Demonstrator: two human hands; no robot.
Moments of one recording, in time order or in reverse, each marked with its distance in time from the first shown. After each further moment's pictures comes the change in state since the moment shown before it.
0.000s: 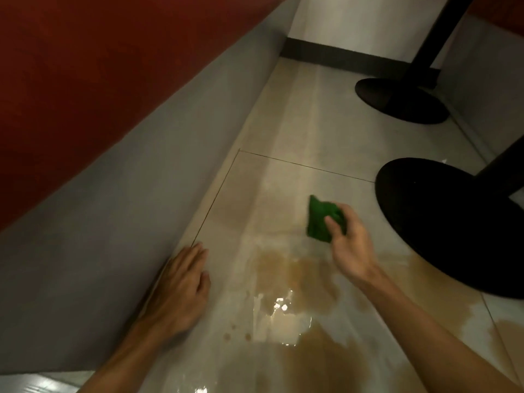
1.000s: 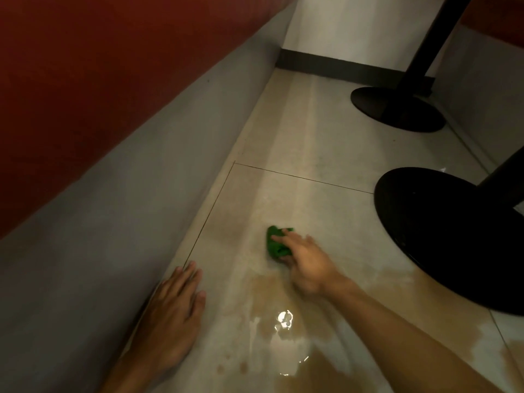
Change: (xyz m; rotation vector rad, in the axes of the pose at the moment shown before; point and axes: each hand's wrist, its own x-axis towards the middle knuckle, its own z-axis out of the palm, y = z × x) left_hand 0.002 0.004 0.001 -0.050 -0.013 -0.066; right_hand 0.032 0.041 0.049 -0.651 -0.495 -0.284
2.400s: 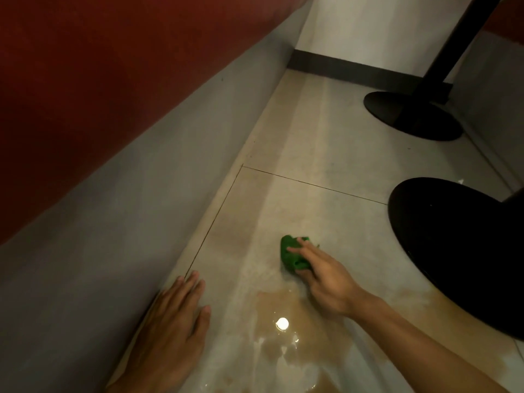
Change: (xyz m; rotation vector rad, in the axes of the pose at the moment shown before) left_hand 0.001 0.003 -0.002 0.068 0.017 0.049; right_hand -0.005 0.014 -0.009 0.100 -0.007 -0.015
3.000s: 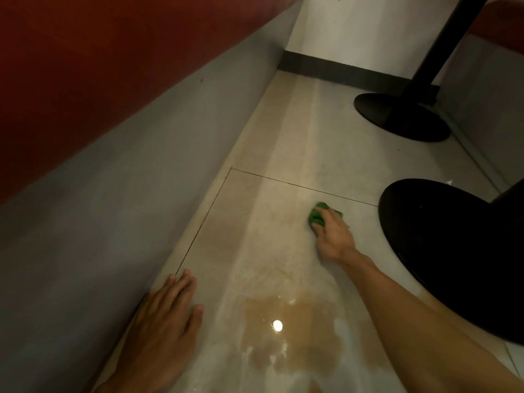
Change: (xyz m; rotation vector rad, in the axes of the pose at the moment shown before) left_hand 0.017 0.006 0.005 0.048 -0.001 -0.010; right_hand 0.075 0.068 -0.023 0.016 0.225 0.382
